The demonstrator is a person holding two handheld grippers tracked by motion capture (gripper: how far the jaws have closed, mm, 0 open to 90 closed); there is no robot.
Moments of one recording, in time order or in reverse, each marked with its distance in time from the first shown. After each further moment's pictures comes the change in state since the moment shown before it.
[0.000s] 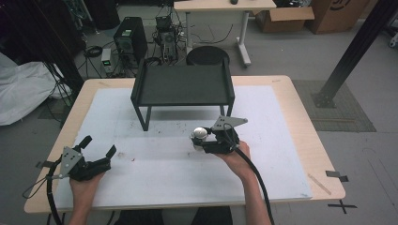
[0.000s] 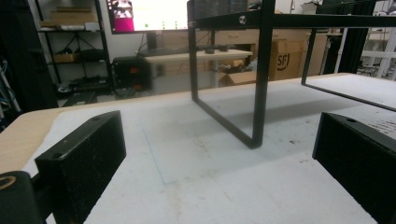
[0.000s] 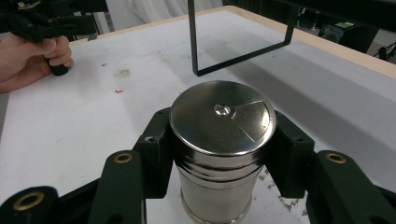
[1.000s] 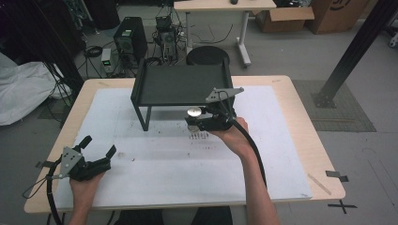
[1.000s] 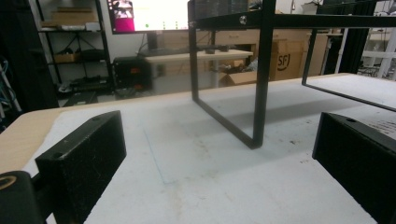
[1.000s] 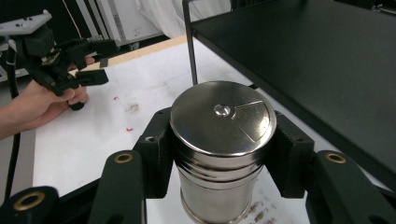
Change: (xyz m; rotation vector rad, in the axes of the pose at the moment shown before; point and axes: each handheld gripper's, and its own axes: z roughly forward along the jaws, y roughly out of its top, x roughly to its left) left arm 0.000 0.000 0.000 0.001 0.003 0.001; right arm -0.012 0.082 -0.007 0.039 0.041 0.019
